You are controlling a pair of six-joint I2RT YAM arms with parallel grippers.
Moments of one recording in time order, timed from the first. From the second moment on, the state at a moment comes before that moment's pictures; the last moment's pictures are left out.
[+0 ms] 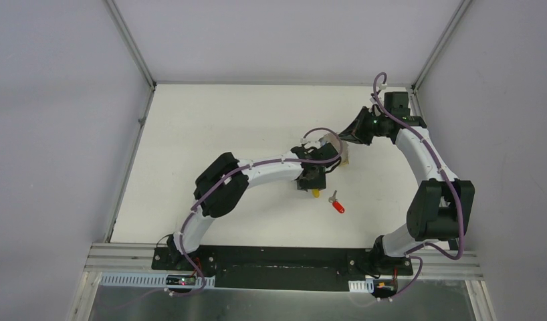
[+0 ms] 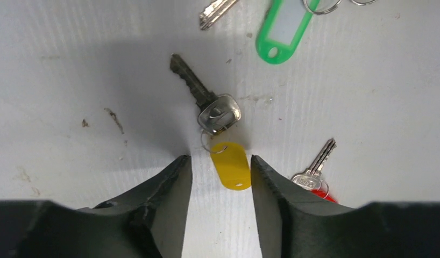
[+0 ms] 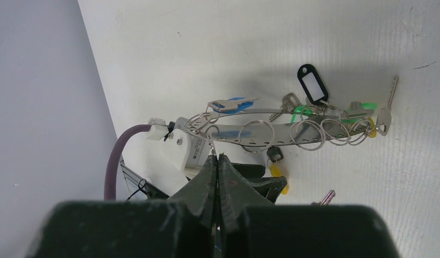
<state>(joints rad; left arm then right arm) -1.05 2.15 1.65 -0.59 -0.20 -0.96 0.04 1.53 1.24 -0.62 -0.61 0.54</state>
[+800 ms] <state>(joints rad) -1.07 1.85 1.27 -0.78 -0.19 -0.97 0.04 1.53 1.24 -0.62 -0.61 0.55</state>
